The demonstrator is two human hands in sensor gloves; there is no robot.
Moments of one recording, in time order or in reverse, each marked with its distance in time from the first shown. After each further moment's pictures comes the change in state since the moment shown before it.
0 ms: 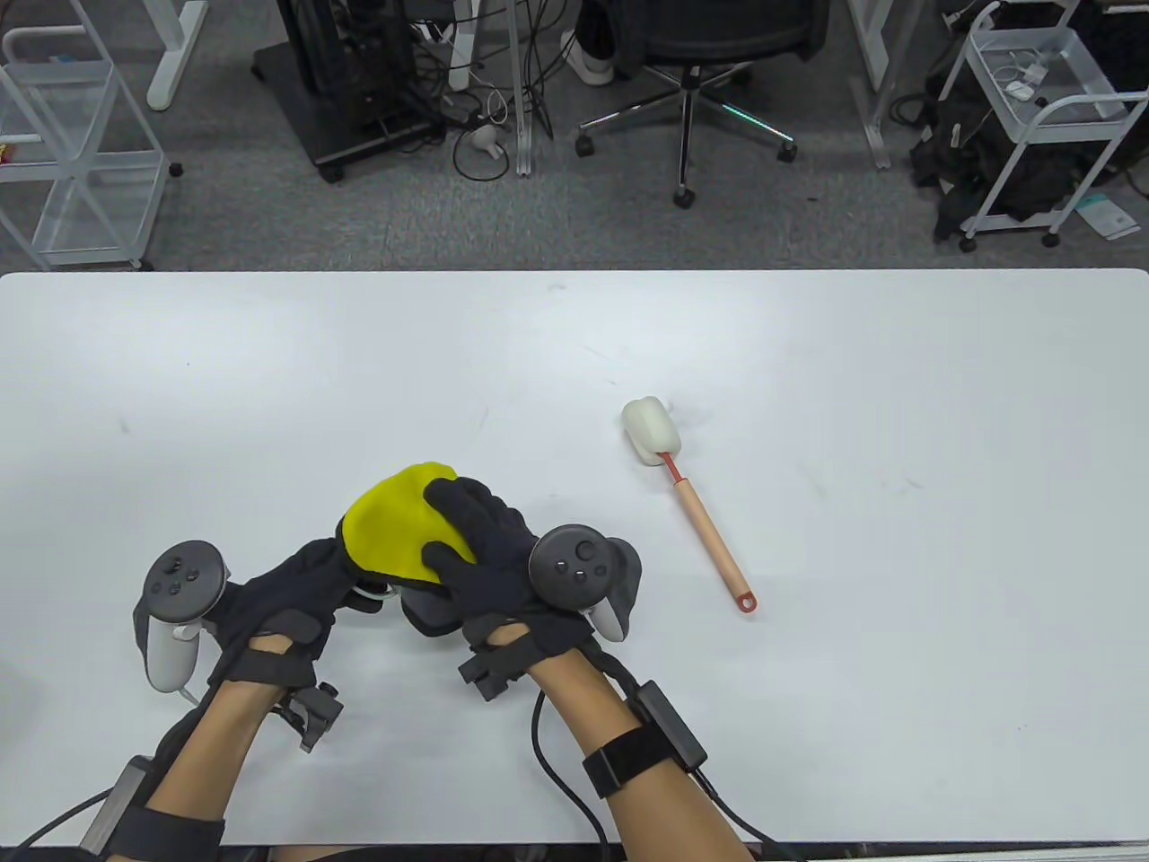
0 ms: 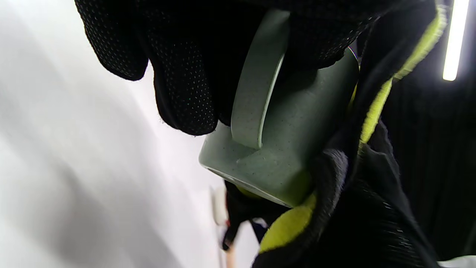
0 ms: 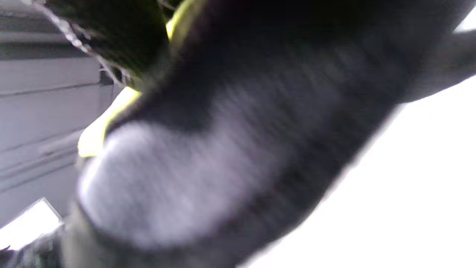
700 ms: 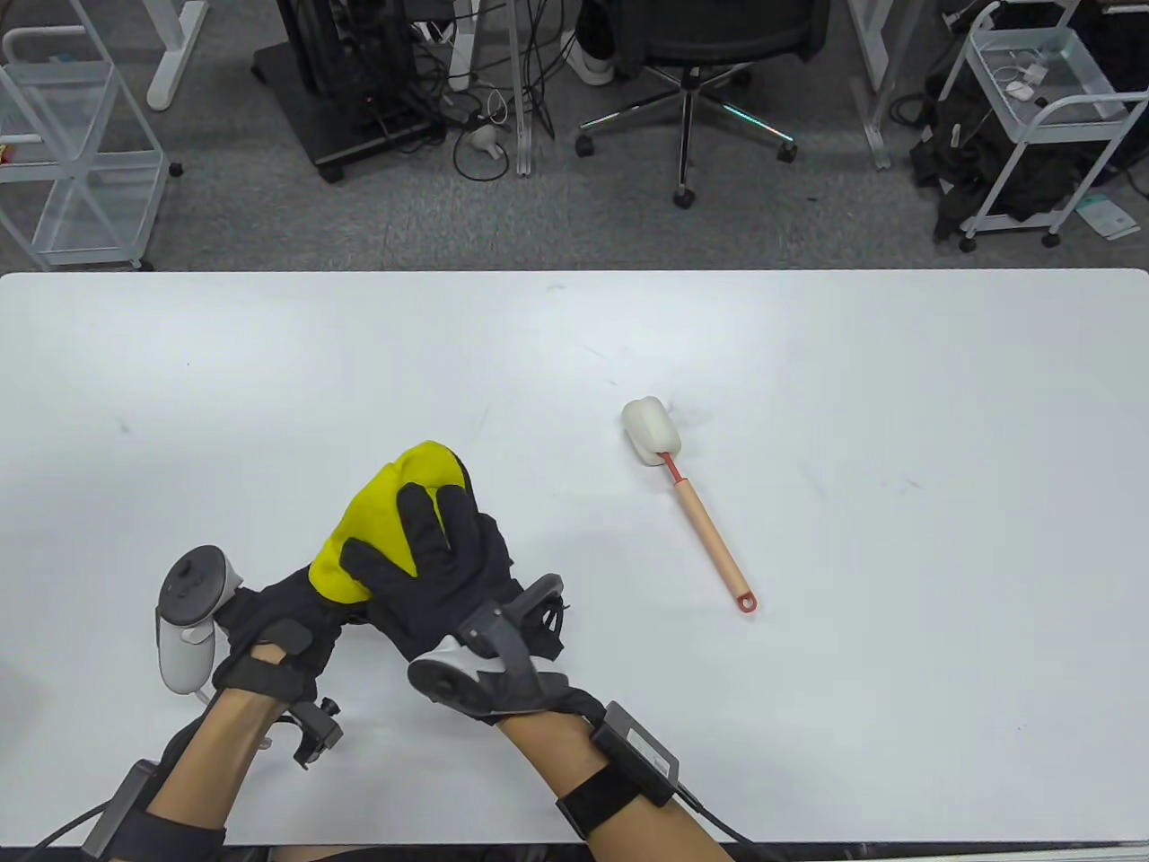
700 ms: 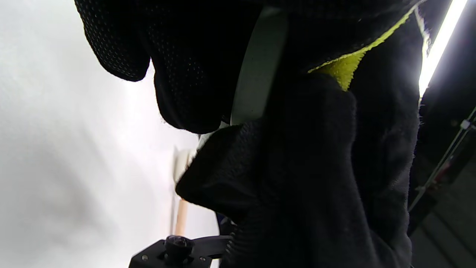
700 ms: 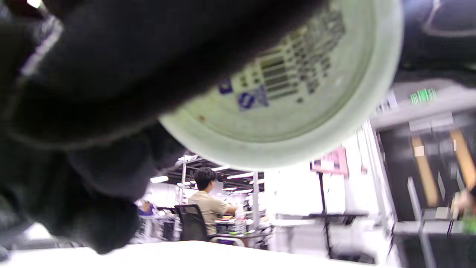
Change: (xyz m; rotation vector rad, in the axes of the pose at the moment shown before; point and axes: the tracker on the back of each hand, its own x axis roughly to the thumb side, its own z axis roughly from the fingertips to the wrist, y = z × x) left_hand -0.002 -0.012 0.000 -0.125 -0.062 0.190; right_hand 0.071 0.044 0.026 -0.106 -0.467 0.896
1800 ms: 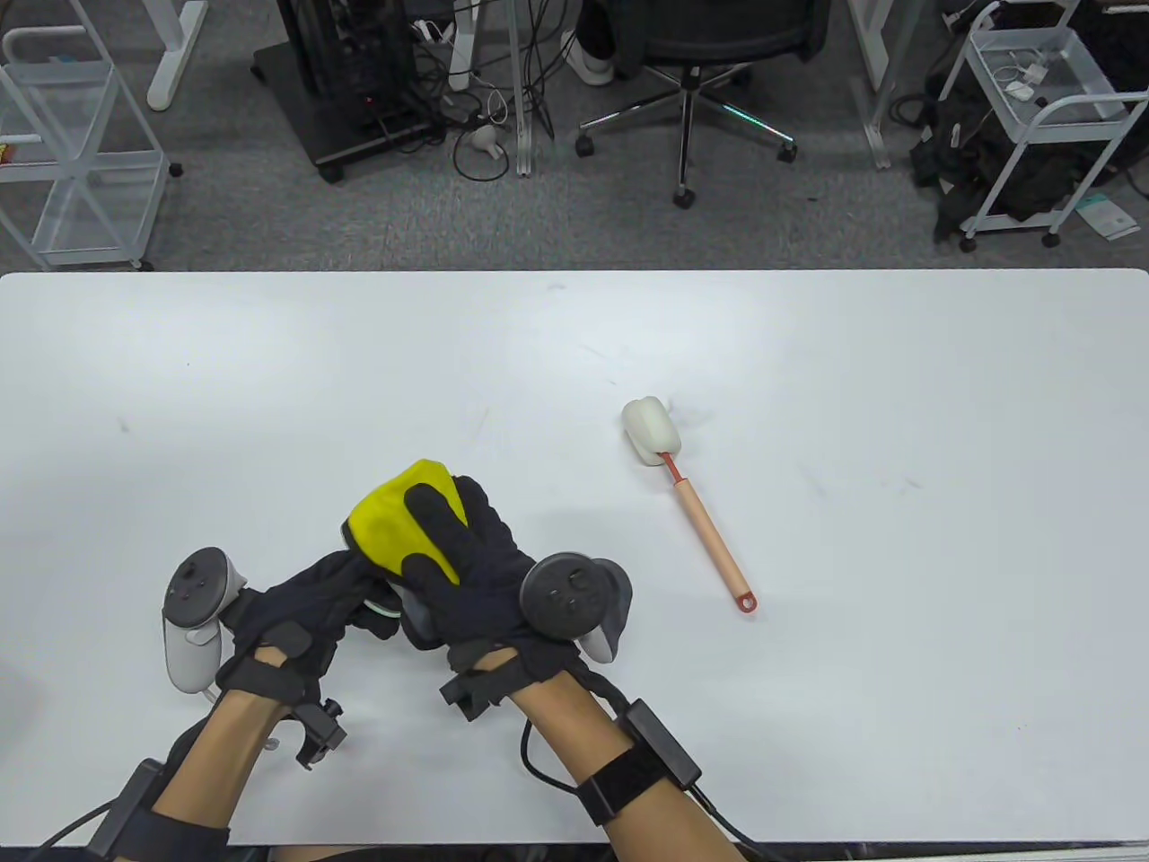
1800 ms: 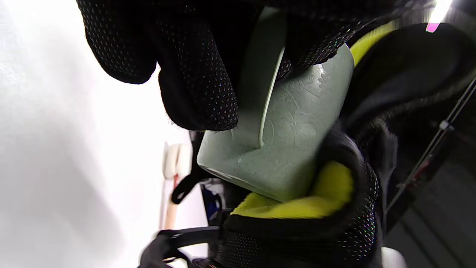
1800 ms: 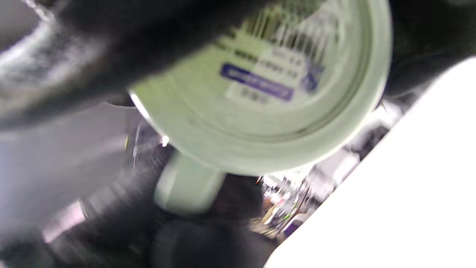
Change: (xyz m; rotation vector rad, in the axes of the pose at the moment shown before) left_hand -0.004 -0.004 -0.003 -0.010 -0.032 -0.003; right_hand -0.050 0.005 0.007 0.020 0.303 -0.659
